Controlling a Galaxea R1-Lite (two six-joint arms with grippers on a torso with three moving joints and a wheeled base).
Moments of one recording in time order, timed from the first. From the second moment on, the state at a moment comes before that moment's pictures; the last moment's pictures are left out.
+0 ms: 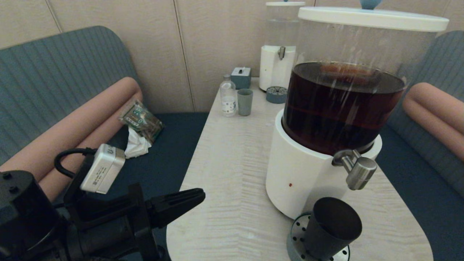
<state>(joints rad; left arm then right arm) -0.56 1.37 -0.26 -1.08 -0.42 -0.17 -0.01 0.00 0.00 -0.01 0.02 -0.05</state>
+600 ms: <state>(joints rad) -0.57 1.49 -0.18 -1.14 -0.45 -0.16 0.00 0.00 0.00 -0.01 0.02 -0.05</state>
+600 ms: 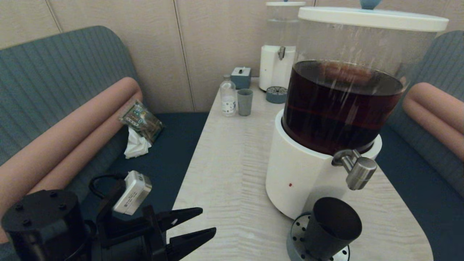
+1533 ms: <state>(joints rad) -0.70 1.81 -0.47 -1.13 -0.64 0.25 0.00 0.00 0.00 -0.01 0.02 -0.05</state>
